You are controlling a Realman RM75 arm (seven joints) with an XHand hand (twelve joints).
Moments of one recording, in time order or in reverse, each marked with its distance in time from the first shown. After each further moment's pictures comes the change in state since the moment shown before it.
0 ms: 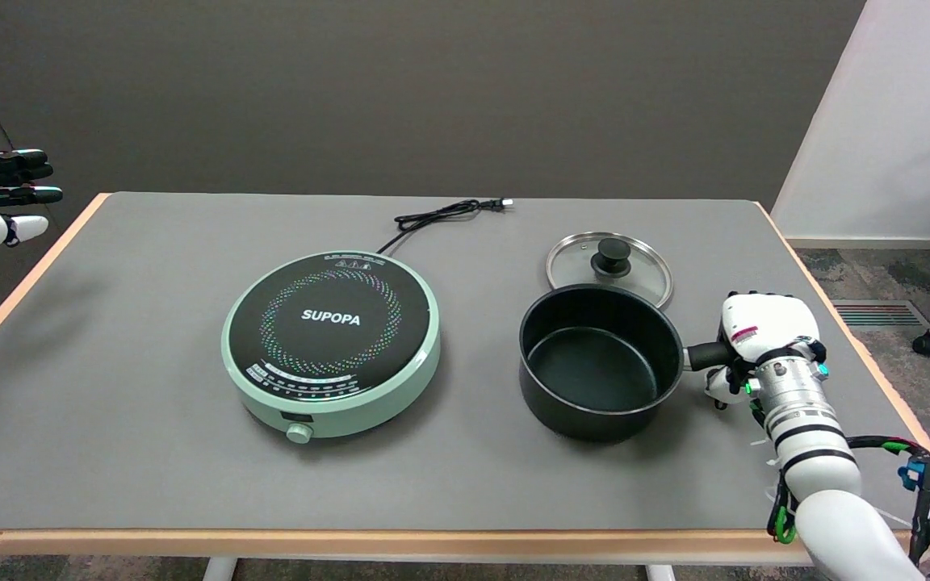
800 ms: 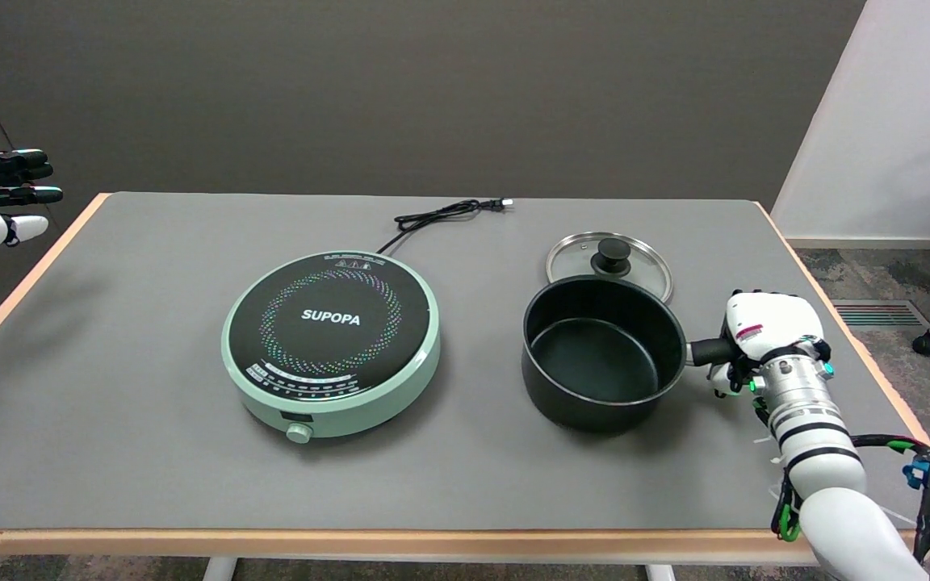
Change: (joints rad) arm 0.001 0.005 0.014 -0.003 0.001 -0.009 0.037
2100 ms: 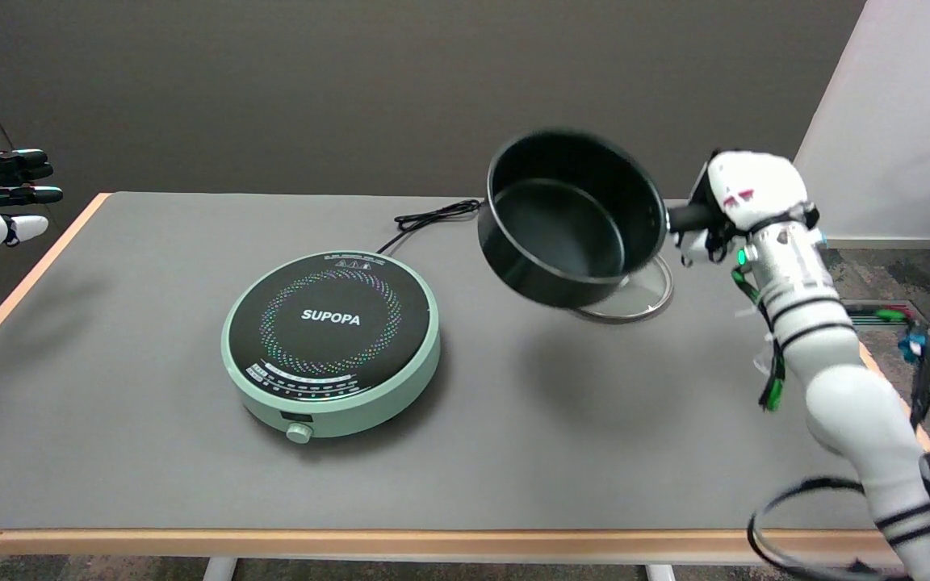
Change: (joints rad) arm 0.259 0.138 0.001 0.084 0.095 -0.154 0.080
